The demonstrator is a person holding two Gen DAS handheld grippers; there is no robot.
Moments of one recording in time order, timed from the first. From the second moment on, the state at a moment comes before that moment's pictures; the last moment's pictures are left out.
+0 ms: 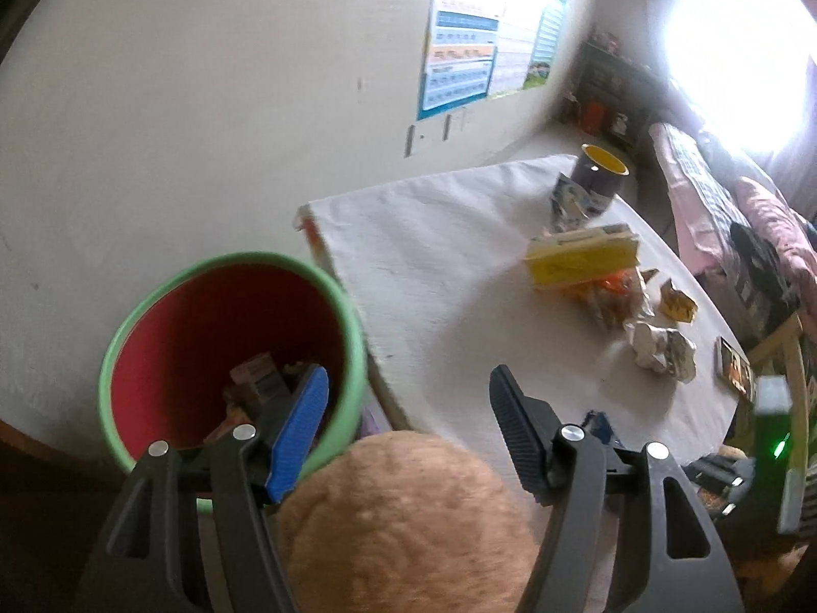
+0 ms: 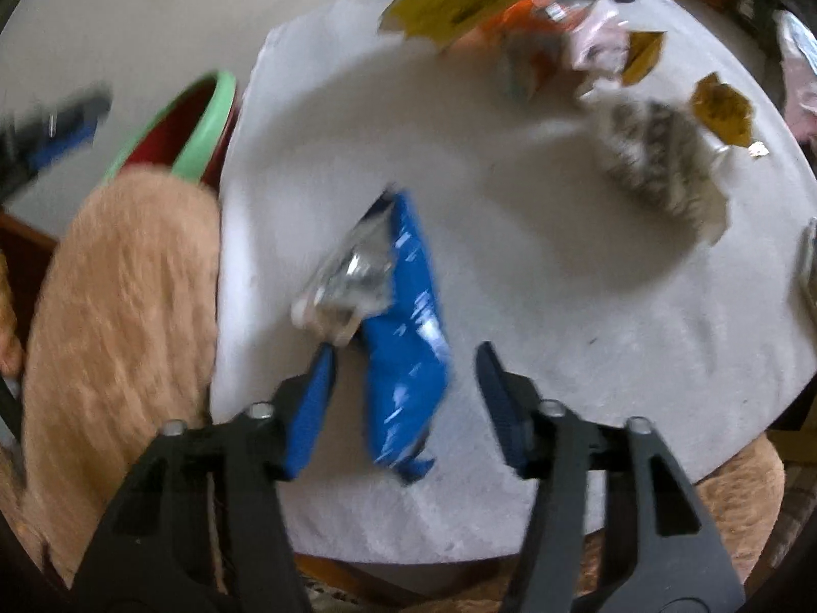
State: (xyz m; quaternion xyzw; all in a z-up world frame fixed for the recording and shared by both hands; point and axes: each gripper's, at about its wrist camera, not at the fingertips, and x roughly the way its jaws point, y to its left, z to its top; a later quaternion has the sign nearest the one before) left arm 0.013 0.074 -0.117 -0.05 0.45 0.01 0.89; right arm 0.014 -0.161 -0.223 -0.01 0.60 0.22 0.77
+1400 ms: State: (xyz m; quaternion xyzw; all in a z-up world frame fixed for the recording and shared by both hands) left arm 0.199 -0.046 -0.214 -0.41 0.54 -0.01 0.74; right arm 0.012 -0.247 -0.209 0.17 0.55 0.24 0.78
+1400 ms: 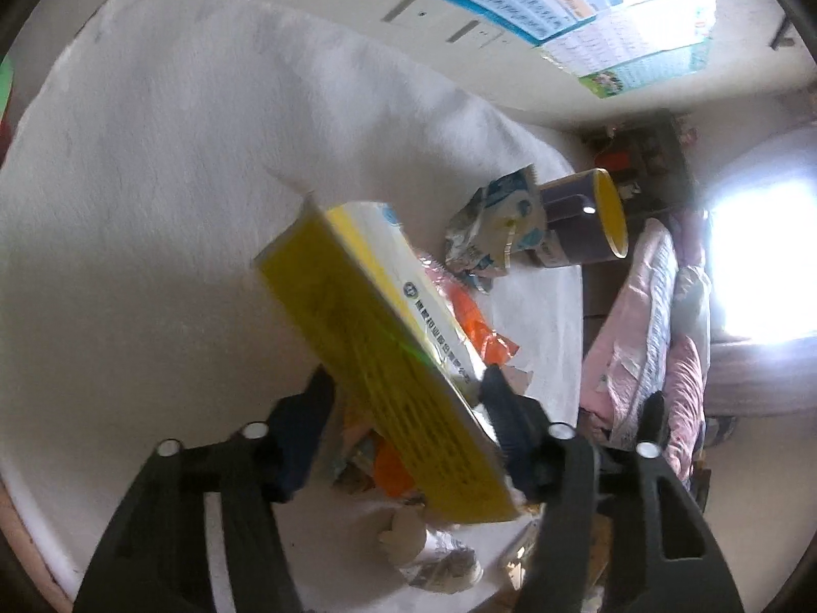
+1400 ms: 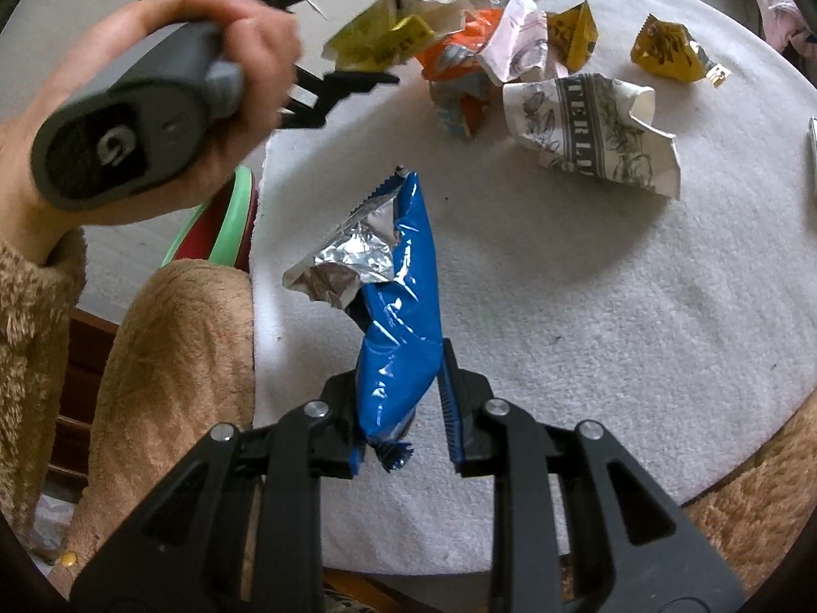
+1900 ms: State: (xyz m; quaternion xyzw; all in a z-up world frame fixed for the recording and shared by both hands) left arm 0.148 -0.007 -0.171 -0.18 0.56 -0.05 0.81; right arm 0.012 -0.233 -0.209 0.15 0.55 0.24 0.79
